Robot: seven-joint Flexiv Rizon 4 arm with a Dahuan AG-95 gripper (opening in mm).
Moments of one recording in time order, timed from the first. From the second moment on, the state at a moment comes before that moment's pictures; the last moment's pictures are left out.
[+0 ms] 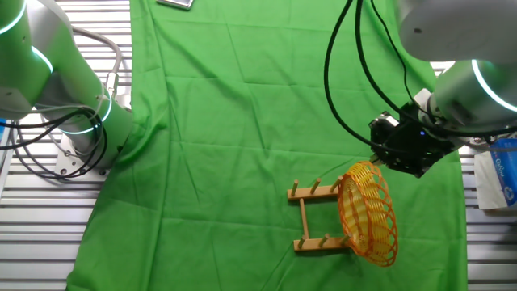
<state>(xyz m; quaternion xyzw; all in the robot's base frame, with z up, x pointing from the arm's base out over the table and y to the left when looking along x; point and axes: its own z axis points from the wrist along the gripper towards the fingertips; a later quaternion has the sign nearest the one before) 0.581 -0.117 0.168 0.35 -0.93 -0.05 0.08</state>
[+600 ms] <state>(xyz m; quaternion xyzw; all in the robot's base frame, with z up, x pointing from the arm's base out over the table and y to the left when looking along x) 0.580 -0.116 0.168 0.32 -0.94 -0.05 0.08</state>
